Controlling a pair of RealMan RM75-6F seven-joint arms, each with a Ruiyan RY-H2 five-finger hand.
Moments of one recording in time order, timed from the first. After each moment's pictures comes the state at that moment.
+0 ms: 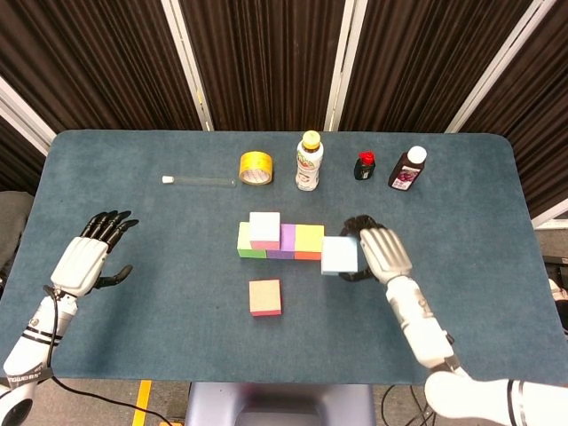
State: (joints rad) left arm -0.50 -1.18 -0.03 -1.48 1.45 1.27 -0.14; right arm 0.64 -1.31 0.35 -1.95 -0.79 1.05 -0.50
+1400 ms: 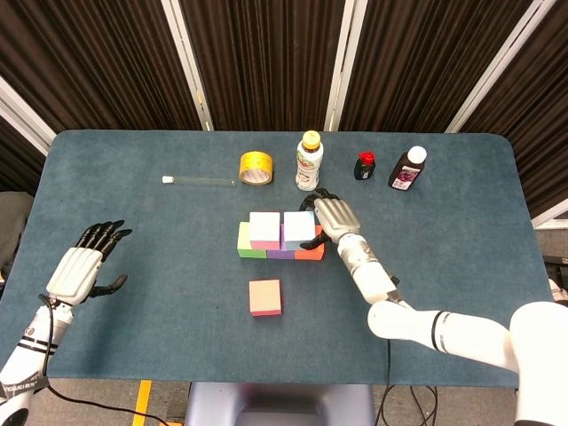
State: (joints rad) left arm -0.44 -1.19 -0.05 -1.46 1.47 1.24 -0.17; right arm 1.04 -1.50 0.32 -1.47 -0.49 0.81 -0.38
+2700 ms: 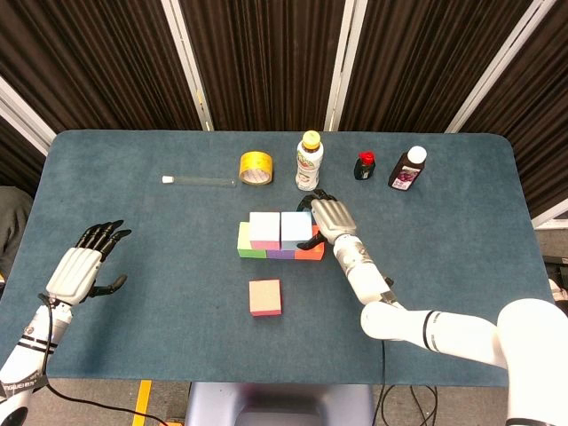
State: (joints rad) left arm -0.43 -1.20 -0.06 -1.42 1.49 1.22 -0.21; right arm 1.07 -1.53 0.29 -1.45 -0.45 0.84 -0.38
